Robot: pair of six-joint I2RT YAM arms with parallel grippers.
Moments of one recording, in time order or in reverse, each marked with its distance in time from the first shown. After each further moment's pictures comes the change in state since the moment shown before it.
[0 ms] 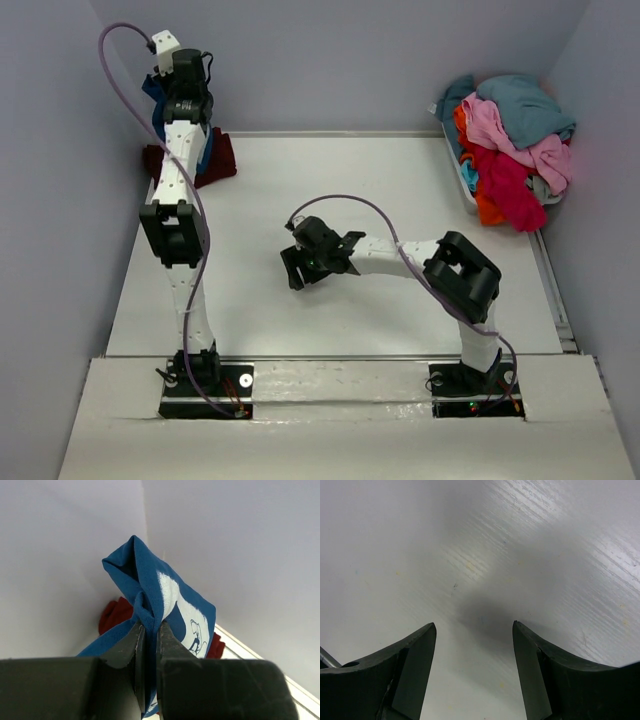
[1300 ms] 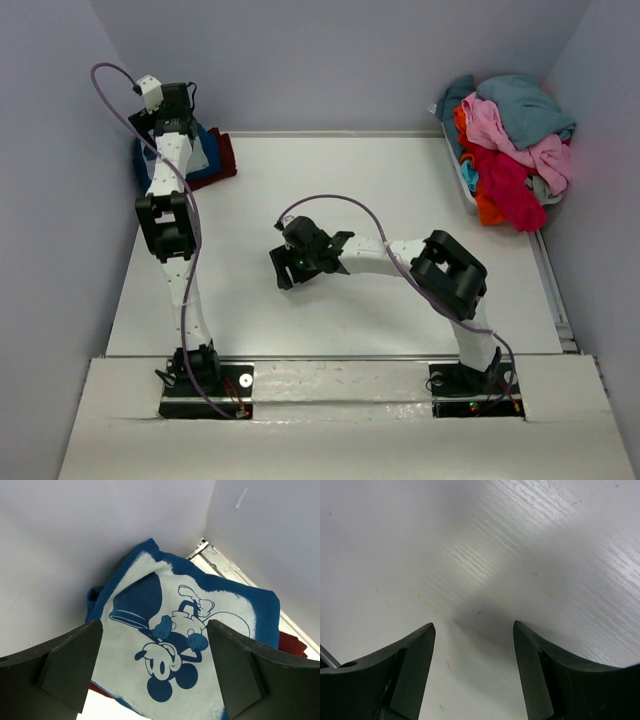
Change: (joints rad) left arm 0.118 0.158 -0.074 -0.030 -0.013 -0.135; right arm 0.021 0.090 0.087 0.023 -0.048 0.015
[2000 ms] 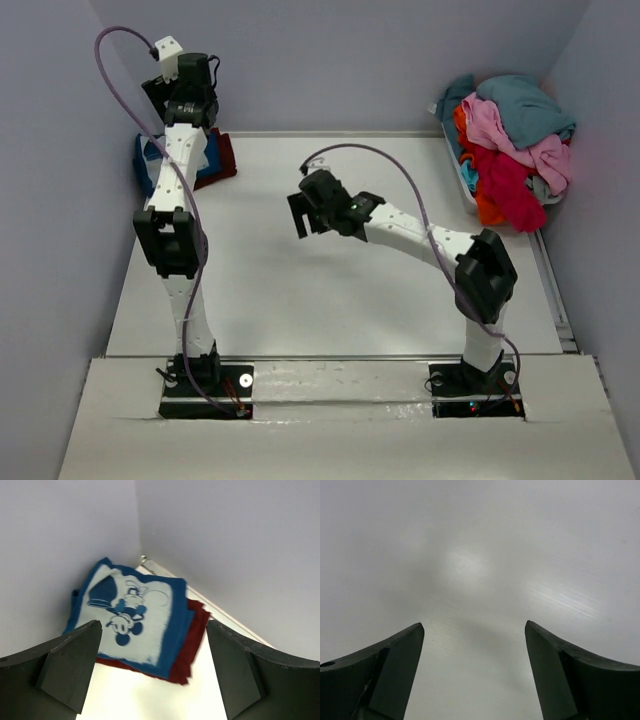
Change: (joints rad) left arm -0.155 -0.286 -0.097 -0.035 0.011 0.042; right arm -0.087 -0.146 0.176 -0.226 0.407 -0.091
